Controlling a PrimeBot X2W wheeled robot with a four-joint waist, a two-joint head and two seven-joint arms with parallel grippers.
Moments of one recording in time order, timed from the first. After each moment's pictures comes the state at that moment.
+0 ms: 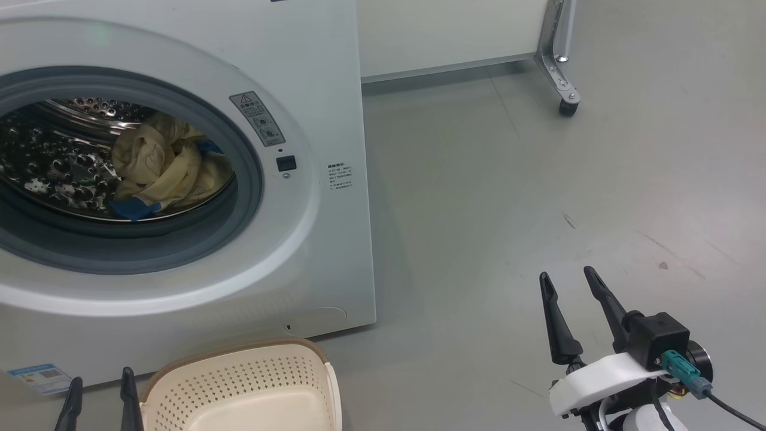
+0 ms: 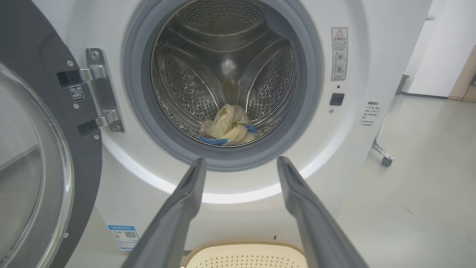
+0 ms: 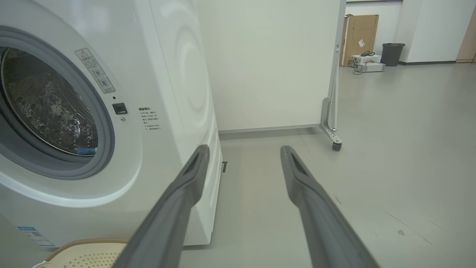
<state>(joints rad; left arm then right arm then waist) 0.19 0.09 0.04 0.01 -0.24 -0.08 -0.26 0.00 -0.16 0.34 0.07 0.34 -0.10 -0.22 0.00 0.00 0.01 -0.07</state>
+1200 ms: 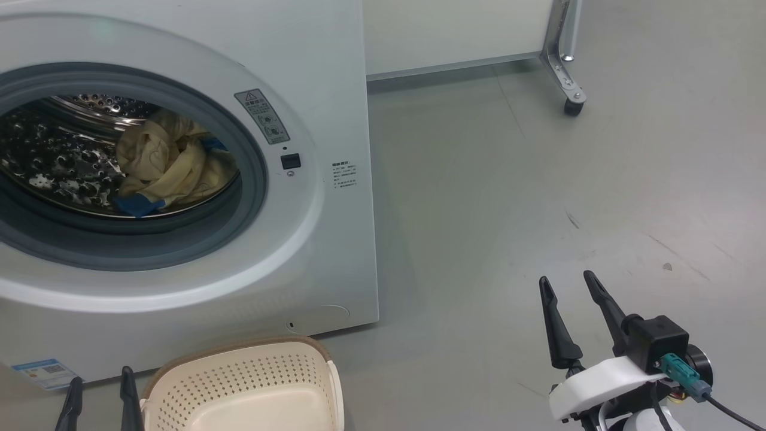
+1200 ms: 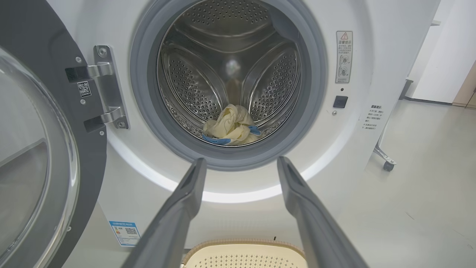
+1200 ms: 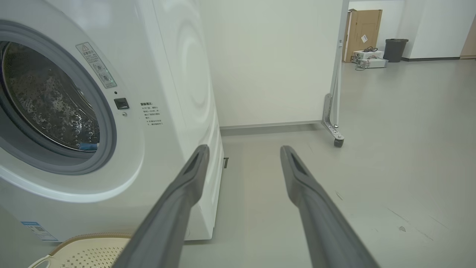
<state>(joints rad) 0.19 0.07 0.06 0.00 -0.24 -0.09 -0.26 0.02 -0.17 0.34 0.05 0.34 -0.11 -0.21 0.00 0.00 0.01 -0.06</state>
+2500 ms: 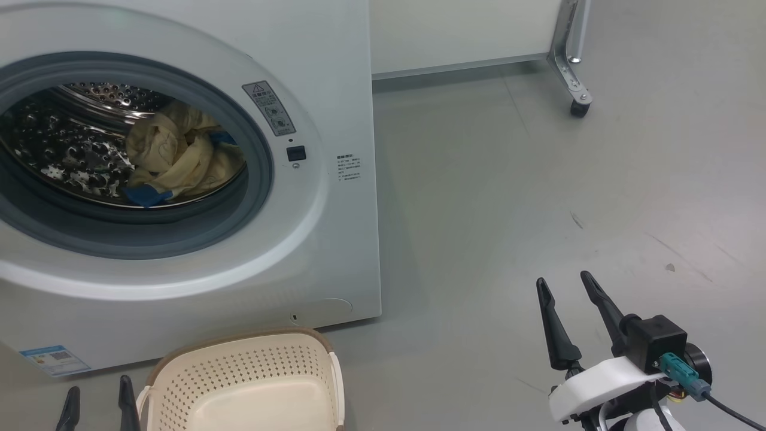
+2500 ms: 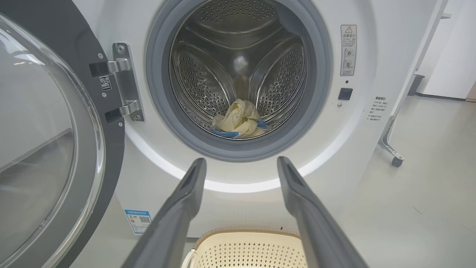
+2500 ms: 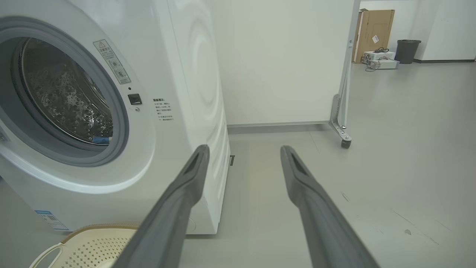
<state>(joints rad) 0.21 0.05 0.08 0.00 -0.21 -0.10 -0.26 0.02 -0.18 0.35 0.05 0.34 -0.10 -0.20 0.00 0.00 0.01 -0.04</state>
